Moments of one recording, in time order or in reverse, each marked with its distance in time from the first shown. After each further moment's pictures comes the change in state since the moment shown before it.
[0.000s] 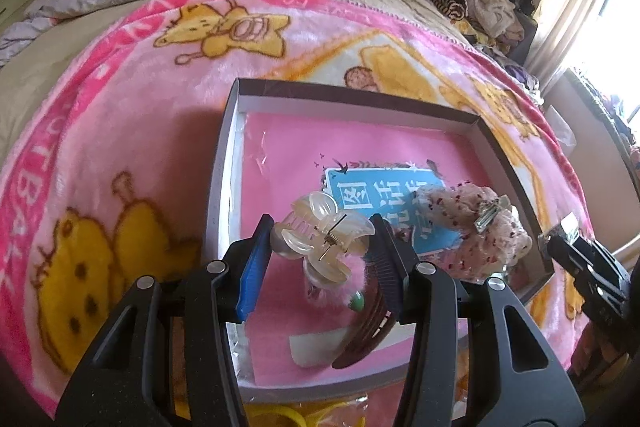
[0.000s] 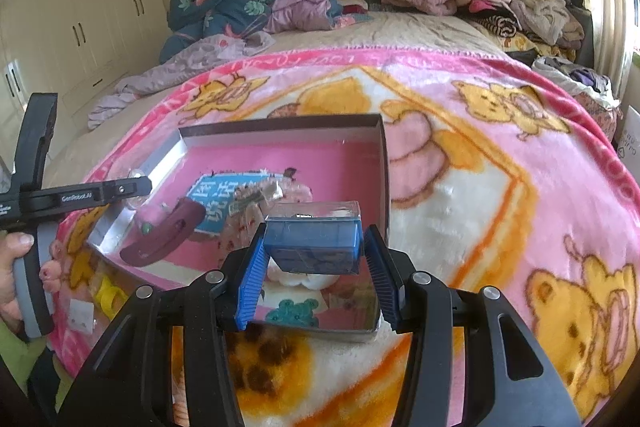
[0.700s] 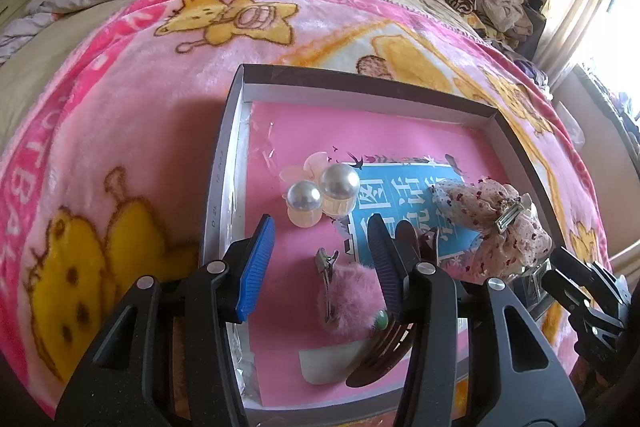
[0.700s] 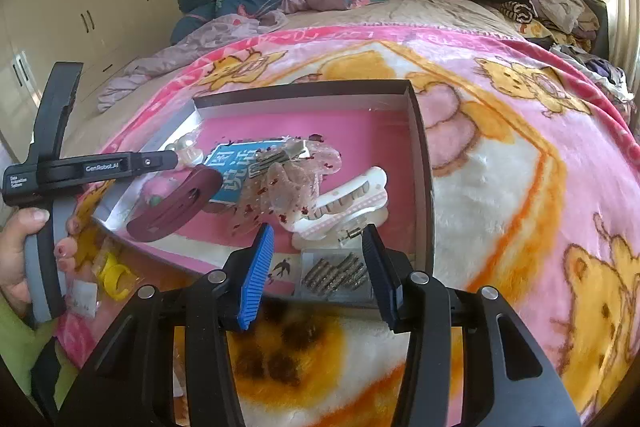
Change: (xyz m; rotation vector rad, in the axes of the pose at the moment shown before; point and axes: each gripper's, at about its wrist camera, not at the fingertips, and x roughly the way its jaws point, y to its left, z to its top) left arm 0.016 0.004 -0.002 -0.003 0.021 0.026; right arm 0.016 0.015 -0.014 -0.016 0.058 0.048
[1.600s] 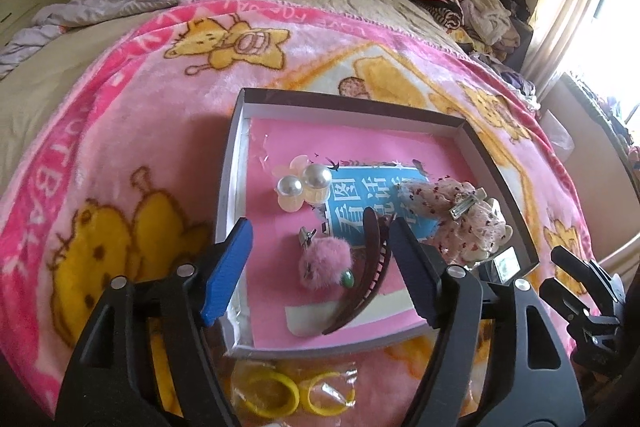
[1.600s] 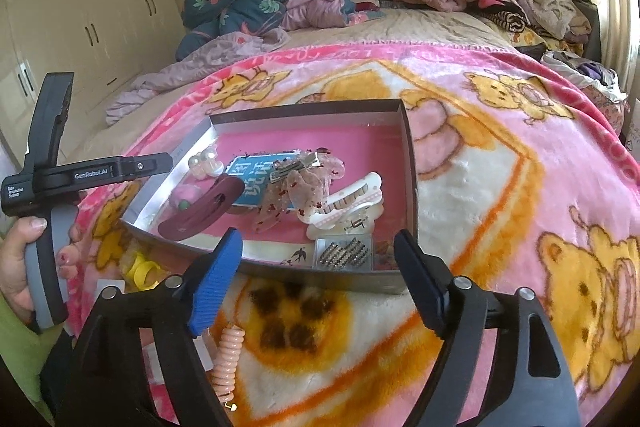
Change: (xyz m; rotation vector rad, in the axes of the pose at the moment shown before) left arm -0.050 -0.010 -0.011 0.006 -0.072 -0.020; right arm -0.046 0.009 -0.009 0.014 -0.061 0.001
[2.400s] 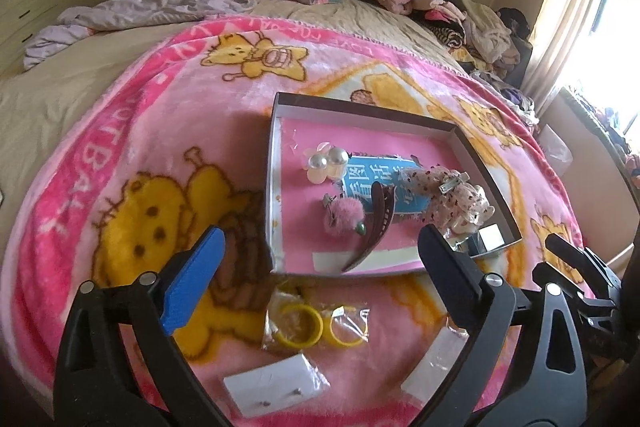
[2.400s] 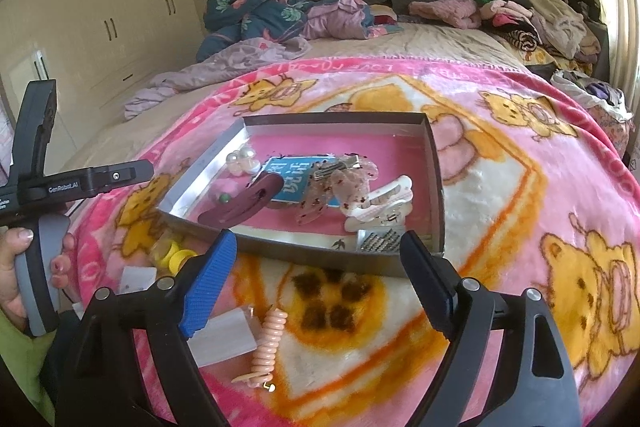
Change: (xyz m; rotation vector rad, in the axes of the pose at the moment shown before) left arm -0.060 0.015 -0.034 -0.022 -0.074 0.020; right arm -0.027 0.034 -0.010 -0.055 -0.034 0.031
